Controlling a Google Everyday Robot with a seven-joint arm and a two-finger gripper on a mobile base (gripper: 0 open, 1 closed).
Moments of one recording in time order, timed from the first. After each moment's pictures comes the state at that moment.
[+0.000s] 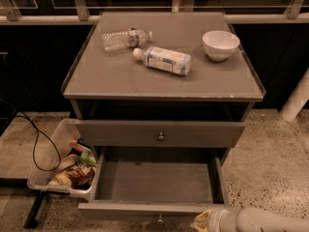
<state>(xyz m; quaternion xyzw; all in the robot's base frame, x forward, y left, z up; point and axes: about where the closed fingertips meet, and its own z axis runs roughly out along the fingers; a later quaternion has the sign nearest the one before) 0.367 -0.189 0.400 -0.53 0.80 0.07 0.27</state>
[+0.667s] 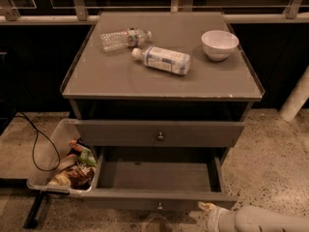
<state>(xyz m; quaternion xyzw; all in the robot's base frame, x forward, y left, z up) 0.373 -0.185 0.401 -0.53 0.80 0.07 0.28</state>
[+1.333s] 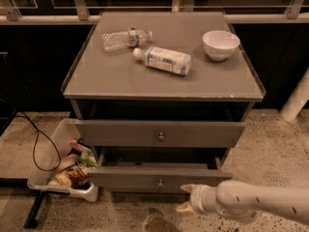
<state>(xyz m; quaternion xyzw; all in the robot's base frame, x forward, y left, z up) 0.449 -0.141 0.400 -0.56 0.76 0.08 0.31</state>
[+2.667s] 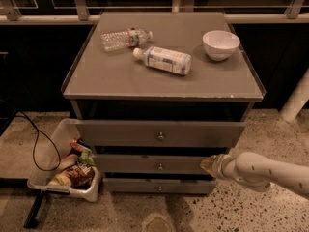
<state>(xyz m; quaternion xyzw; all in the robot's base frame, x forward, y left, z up) 0.579 -0.255 0.426 -0.47 0.81 0.00 0.35</state>
